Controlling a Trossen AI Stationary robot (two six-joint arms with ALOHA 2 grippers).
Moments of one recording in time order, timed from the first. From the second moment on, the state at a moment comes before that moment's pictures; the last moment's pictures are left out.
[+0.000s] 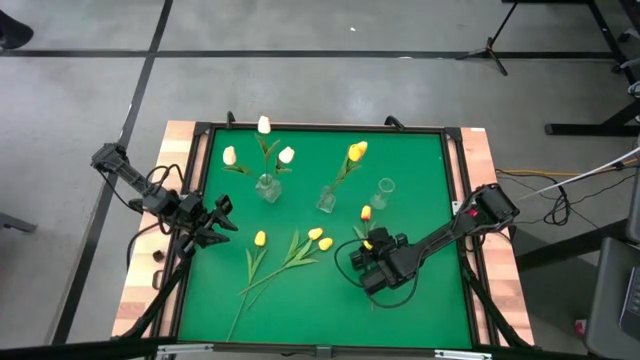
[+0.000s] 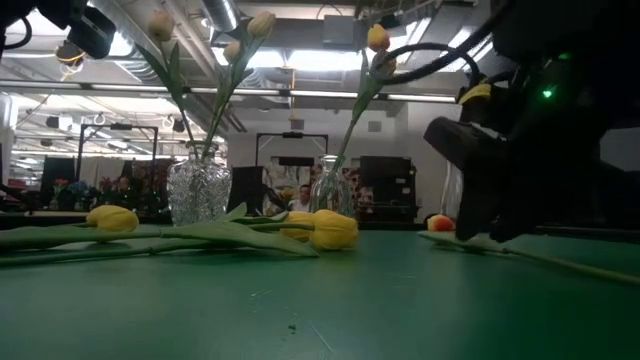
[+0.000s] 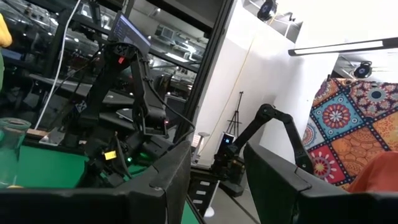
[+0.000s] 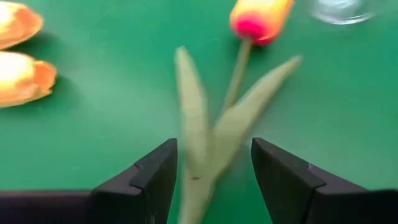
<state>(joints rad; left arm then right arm) -0.60 0.28 0.08 0.51 -0.28 -0.28 0.53 1.91 1.10 -0.75 0.64 1.74</state>
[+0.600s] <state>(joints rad) -0.60 0.28 0.08 0.51 -0.31 -0.28 0.51 1.98 1.17 -0.86 0.56 1.75</state>
